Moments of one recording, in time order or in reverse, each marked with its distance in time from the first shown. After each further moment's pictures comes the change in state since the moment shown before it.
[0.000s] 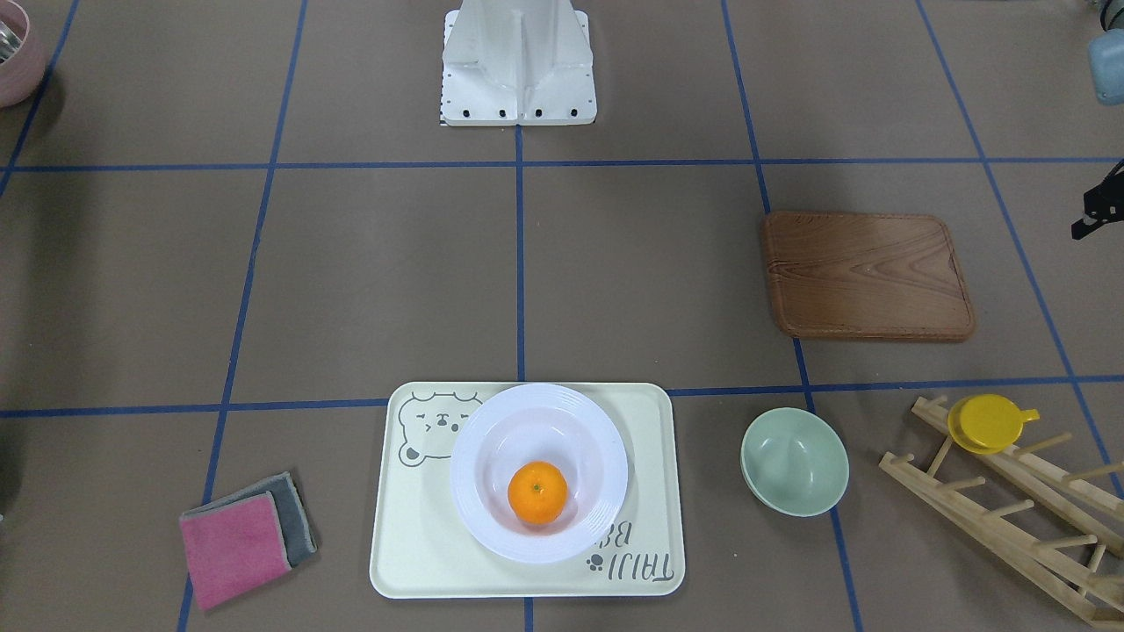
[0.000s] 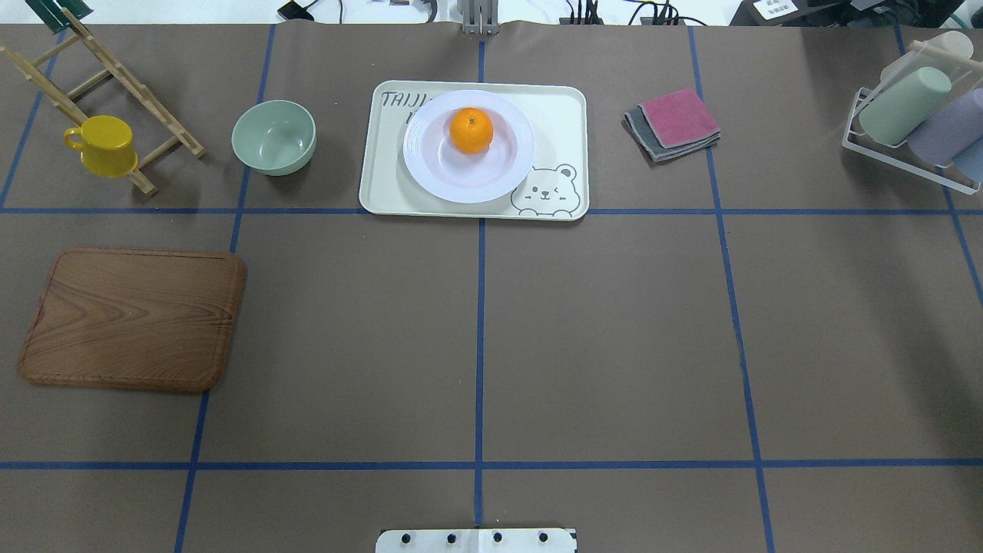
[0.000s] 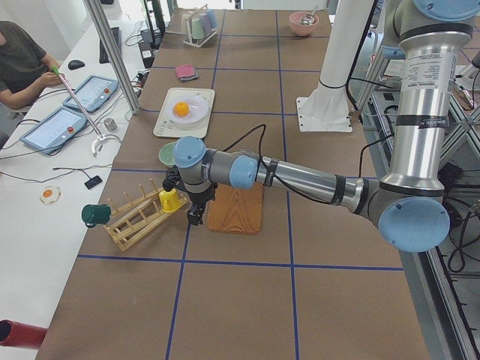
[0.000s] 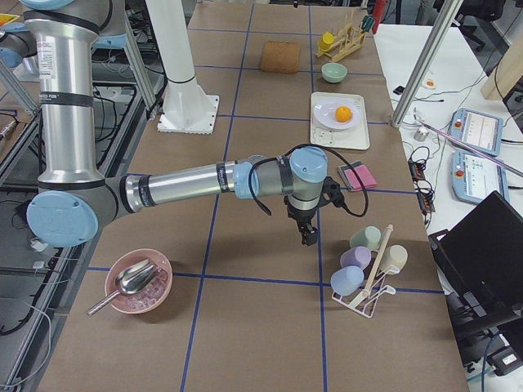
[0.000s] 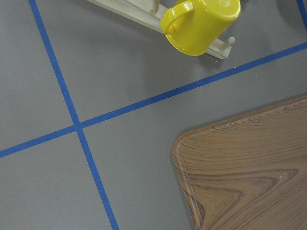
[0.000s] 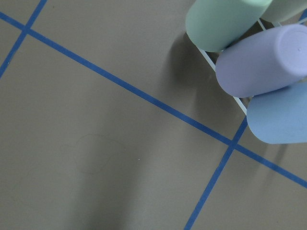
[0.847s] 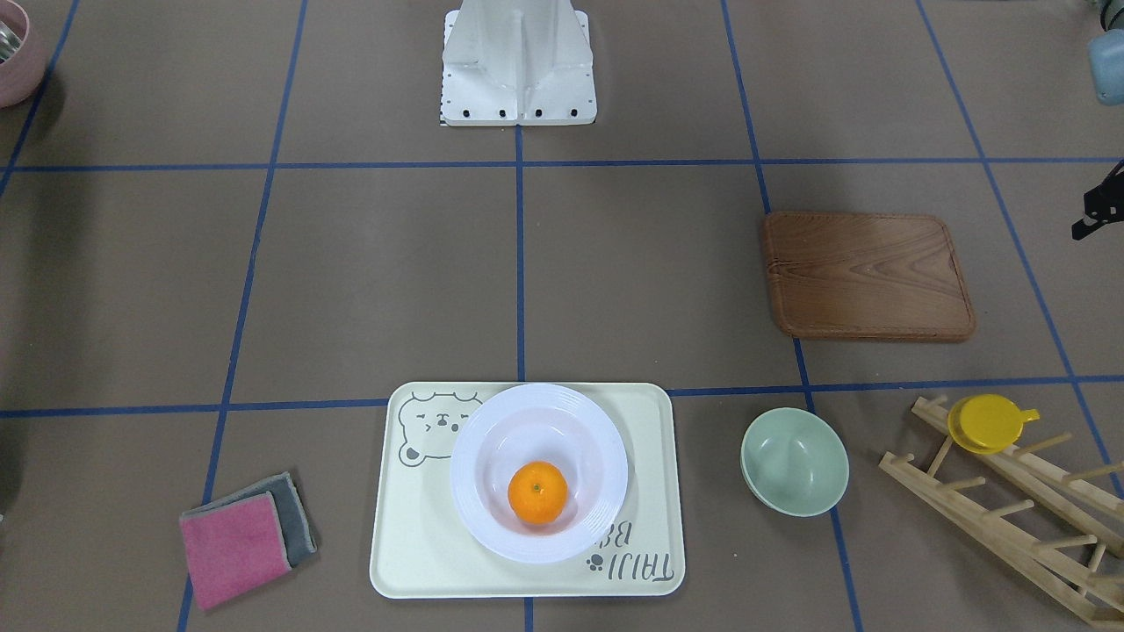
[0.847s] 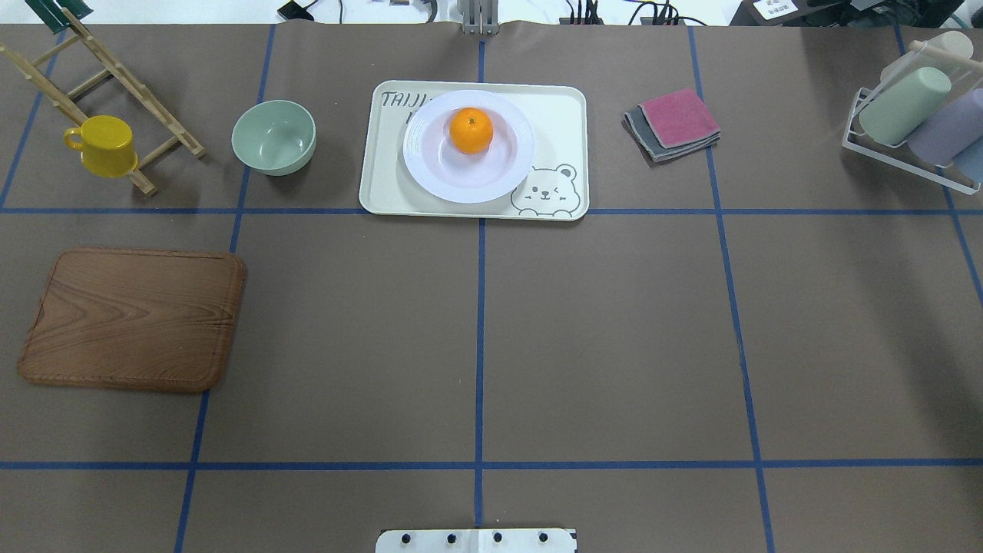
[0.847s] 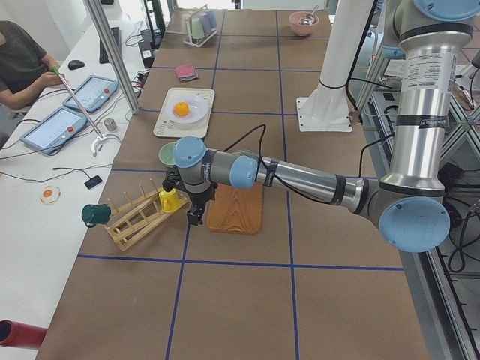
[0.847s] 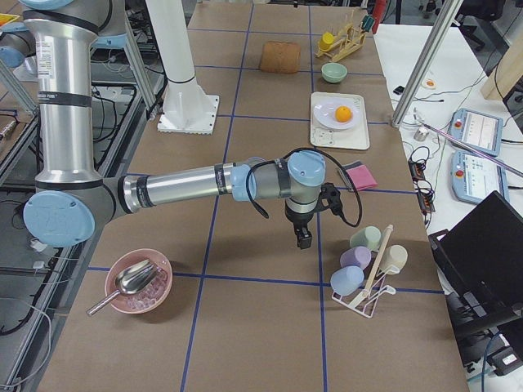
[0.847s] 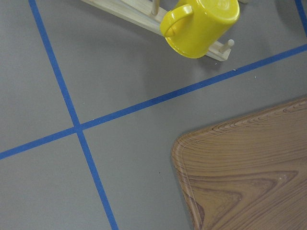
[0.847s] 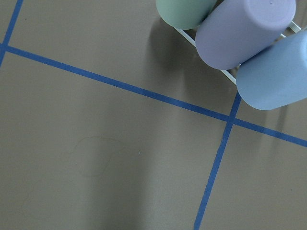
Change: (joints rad) left arm 0.000 0.003 0.002 -0.004 0.002 -0.006; right arm 0.002 -0.007 -0.002 0.000 0.003 0.127
